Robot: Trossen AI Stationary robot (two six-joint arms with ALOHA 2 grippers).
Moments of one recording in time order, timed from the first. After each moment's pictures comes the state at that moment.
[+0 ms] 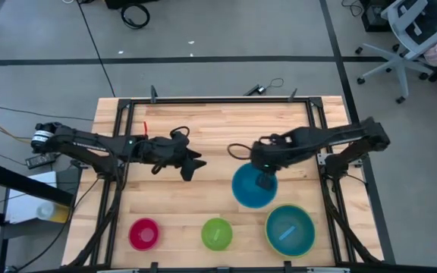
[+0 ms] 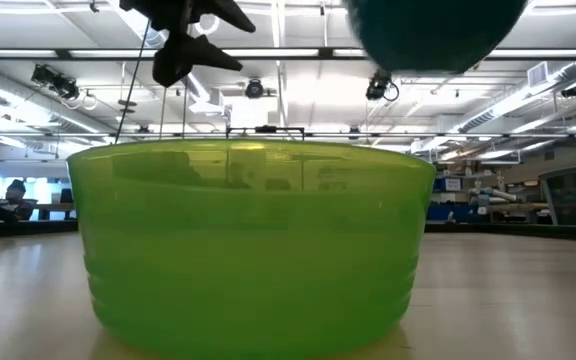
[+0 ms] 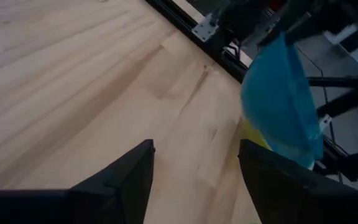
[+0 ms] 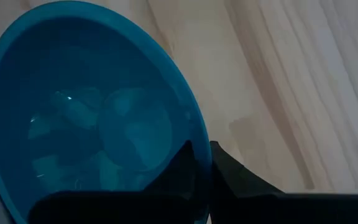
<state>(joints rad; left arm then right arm) -0.12 1.18 0.90 -0.19 -0.22 -0.75 0.20 1.55 1.61 -1.32 0.14 0.58</state>
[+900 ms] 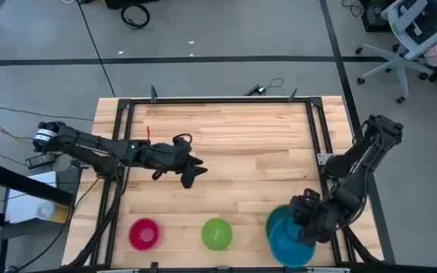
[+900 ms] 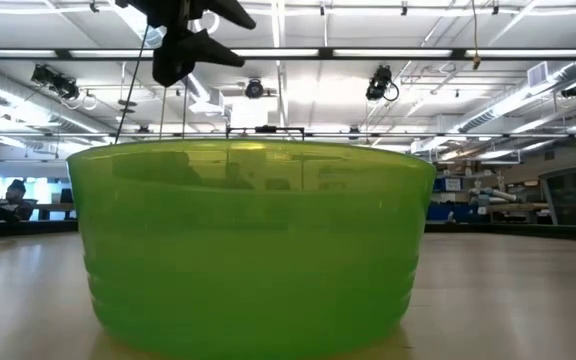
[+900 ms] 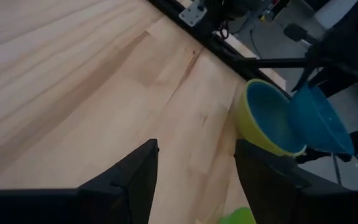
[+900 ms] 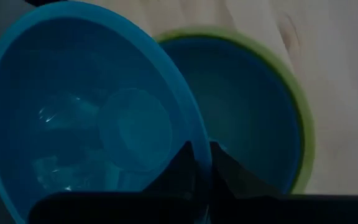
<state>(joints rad) -0.17 1.21 0.90 -0.17 -0.22 -0.74 0.90 1.36 1.11 -0.97 0.16 1.28</state>
